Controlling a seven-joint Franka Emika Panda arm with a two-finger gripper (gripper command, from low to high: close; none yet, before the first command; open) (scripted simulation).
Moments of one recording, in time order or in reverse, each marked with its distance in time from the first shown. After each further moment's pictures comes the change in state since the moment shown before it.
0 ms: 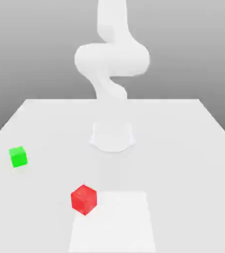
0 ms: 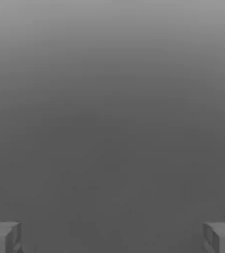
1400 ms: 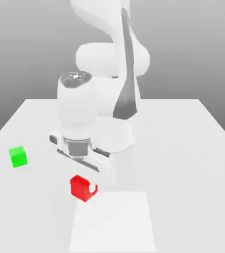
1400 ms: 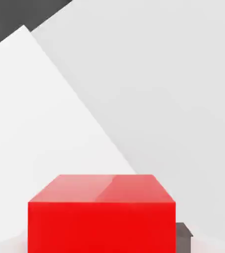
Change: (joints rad) arm -0.234 0.685 -0.065 -0.475 -0.027 0.444 0.442
